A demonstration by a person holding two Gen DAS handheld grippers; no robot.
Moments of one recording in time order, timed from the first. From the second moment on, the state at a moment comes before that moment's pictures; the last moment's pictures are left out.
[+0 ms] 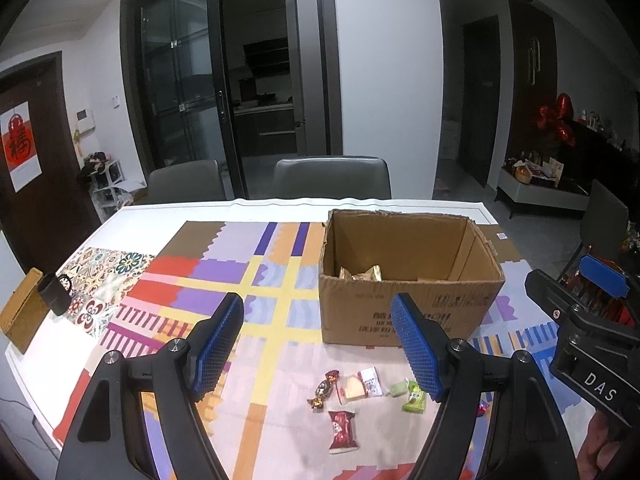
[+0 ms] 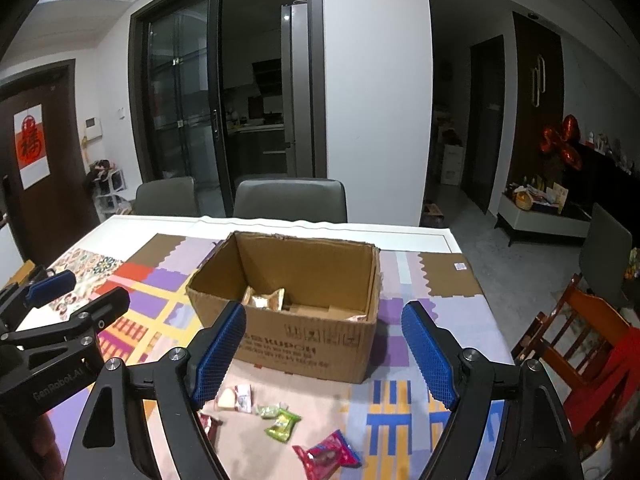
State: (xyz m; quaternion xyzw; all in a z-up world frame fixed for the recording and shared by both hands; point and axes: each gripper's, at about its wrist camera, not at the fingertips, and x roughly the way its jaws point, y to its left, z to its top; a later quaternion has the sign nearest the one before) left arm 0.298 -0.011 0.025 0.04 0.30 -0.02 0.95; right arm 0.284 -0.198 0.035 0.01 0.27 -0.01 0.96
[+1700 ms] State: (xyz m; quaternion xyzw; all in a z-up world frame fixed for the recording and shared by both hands) left arm 0.277 0.001 -0.110 0.03 0.40 -0.01 0.91; right arm 0.295 -0.167 -0.089 -0.01 0.39 0.02 0.92
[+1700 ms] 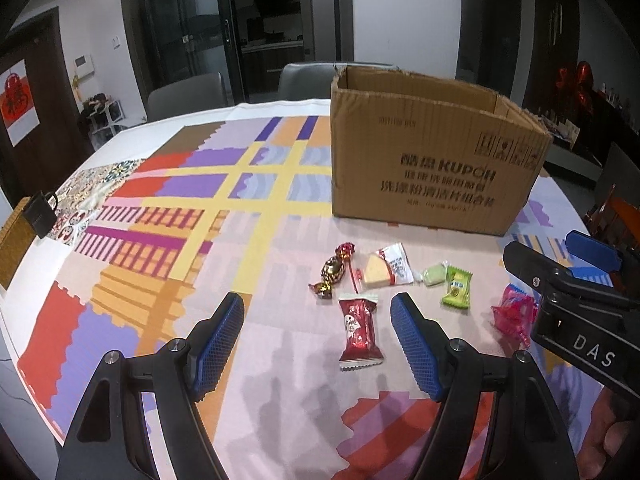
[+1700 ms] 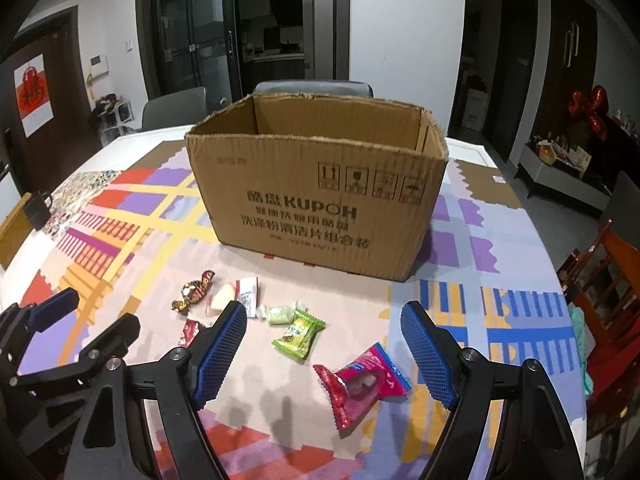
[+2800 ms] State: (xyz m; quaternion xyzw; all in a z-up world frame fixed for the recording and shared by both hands) left arm 0.305 -0.009 -0.174 0.00 0.46 -0.01 0.89; right arm 0.342 -0.153 -0.163 -0.02 0.48 0.03 0.88
